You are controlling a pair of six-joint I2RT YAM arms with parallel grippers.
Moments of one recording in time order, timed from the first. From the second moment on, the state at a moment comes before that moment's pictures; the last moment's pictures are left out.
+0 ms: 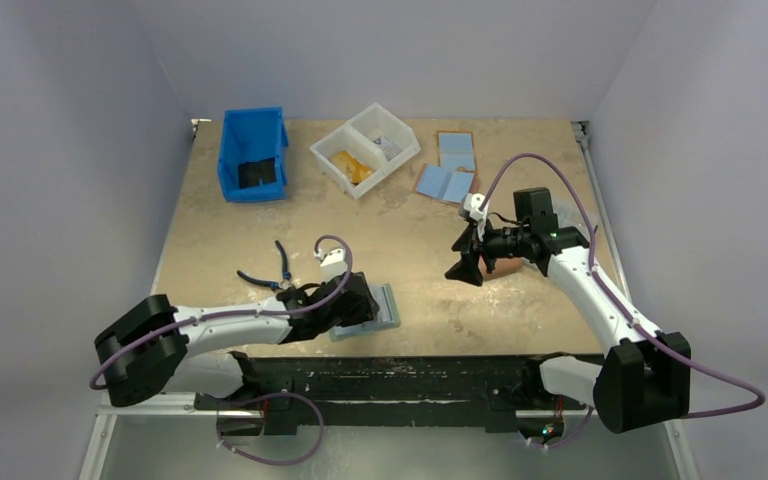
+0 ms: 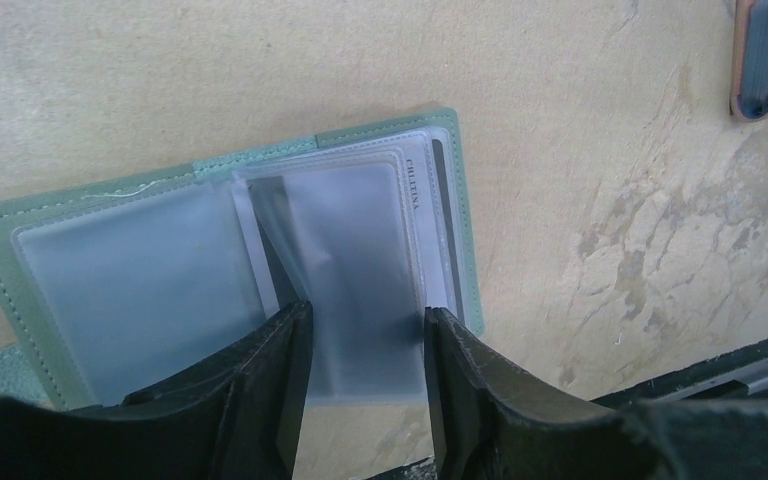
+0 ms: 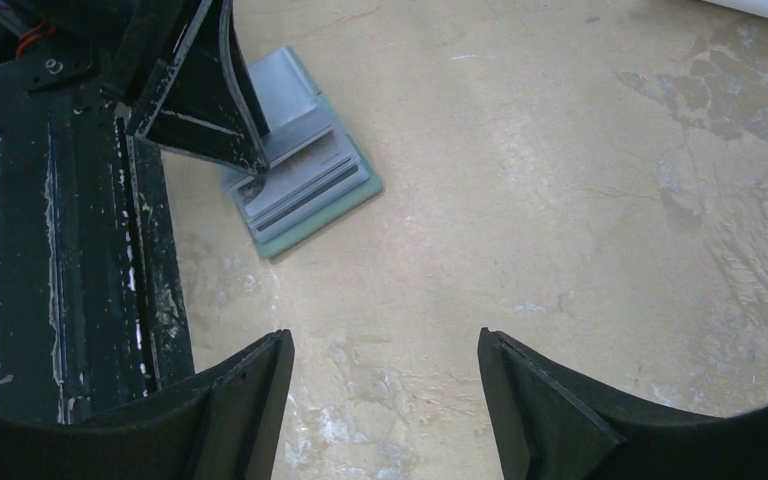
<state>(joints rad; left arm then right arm) -1.03 1.30 0.56 -0.13 -0.34 -1.11 0.20 1.19 0.86 -0.56 -0.92 -0.63</state>
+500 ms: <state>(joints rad) -0.88 1.08 0.30 0.13 -0.14 -1.11 0.20 1.20 0.86 -0.56 -0.94 -0.63</state>
